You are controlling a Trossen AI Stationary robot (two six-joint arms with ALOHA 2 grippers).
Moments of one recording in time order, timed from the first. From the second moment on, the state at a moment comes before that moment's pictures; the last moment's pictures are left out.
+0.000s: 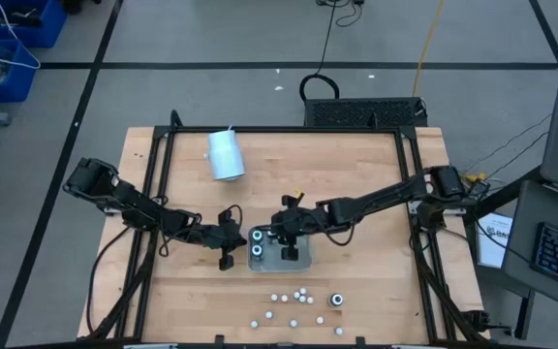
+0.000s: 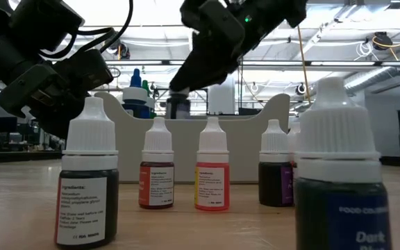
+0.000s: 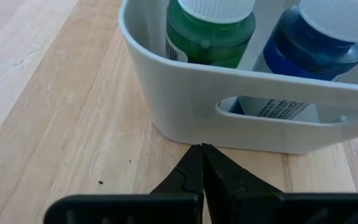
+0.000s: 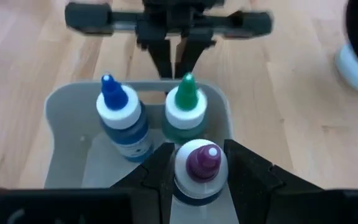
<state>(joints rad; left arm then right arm) -0.33 1.51 0.40 0.42 -0.24 -0.36 0.16 1.83 1.21 -0.07 0.13 0.09</state>
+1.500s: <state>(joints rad) -0.33 1.51 0.40 0.42 -0.24 -0.38 0.32 1.34 1.21 -0.27 0.15 -0.09</state>
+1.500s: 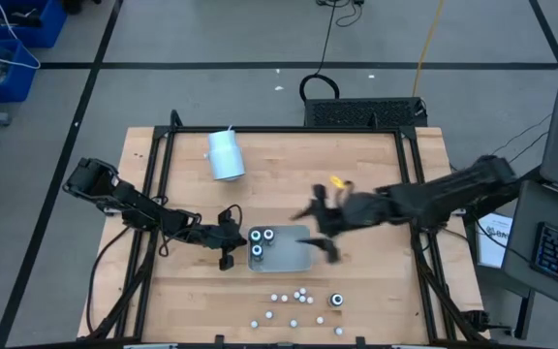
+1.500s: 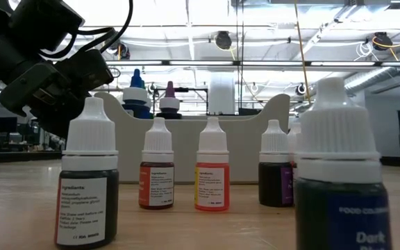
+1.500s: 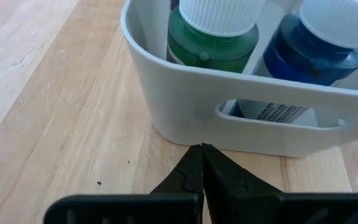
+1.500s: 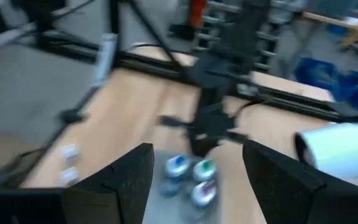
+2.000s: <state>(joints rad) -0.33 1.51 0.40 0.42 -0.24 -0.39 0.75 1.18 0.76 0.06 0.21 0.07</state>
